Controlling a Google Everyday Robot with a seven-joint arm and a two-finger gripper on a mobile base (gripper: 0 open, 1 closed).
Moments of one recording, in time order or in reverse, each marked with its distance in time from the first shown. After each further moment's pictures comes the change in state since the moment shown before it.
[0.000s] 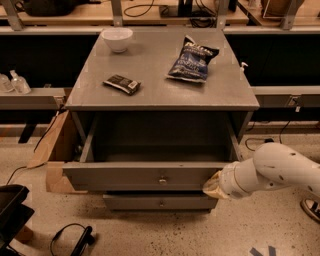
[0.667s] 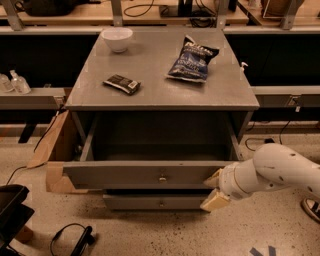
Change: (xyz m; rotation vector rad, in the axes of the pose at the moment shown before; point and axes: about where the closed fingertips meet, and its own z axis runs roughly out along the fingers) arm -0.001 0.001 0.001 -0.004 0.000 -0.002
